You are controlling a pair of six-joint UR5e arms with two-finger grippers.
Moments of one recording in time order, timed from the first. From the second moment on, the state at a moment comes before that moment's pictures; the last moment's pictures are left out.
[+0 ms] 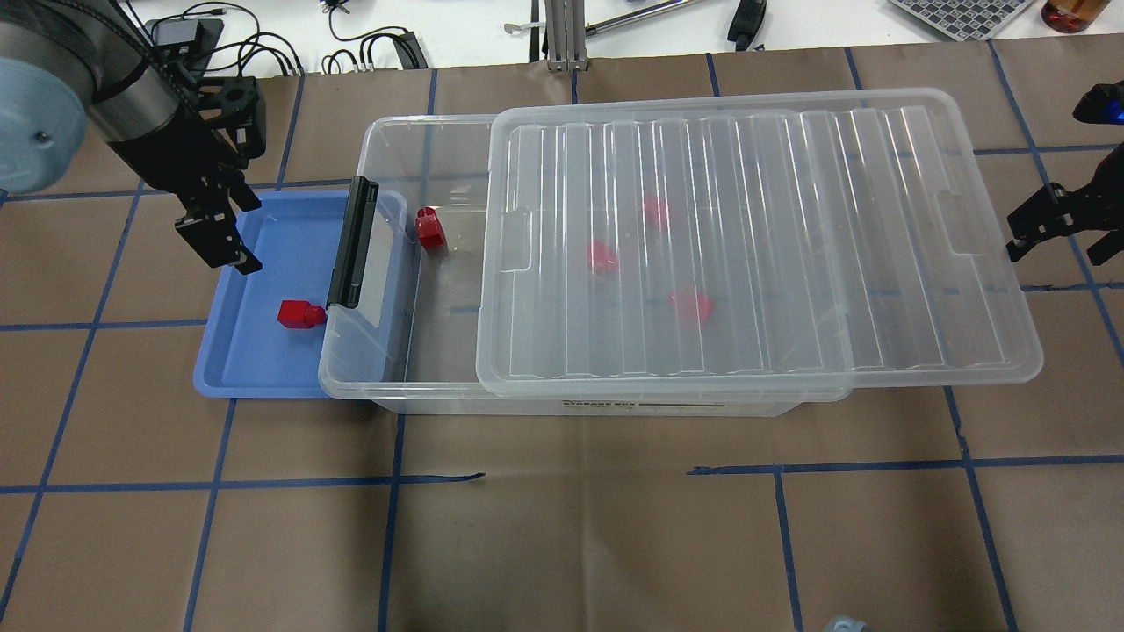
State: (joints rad) left arm -1.39 -1.71 -1.56 -1.58 1.52 1.41; right arm 1.03 -1.43 1.76 -1.82 -1.55 -0.47
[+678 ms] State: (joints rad) left arm -1.58 -1.69 -1.40 -1.65 1.52 0.67; right arm 1.08 -1.44 1.78 -1.82 -1.55 -0.43
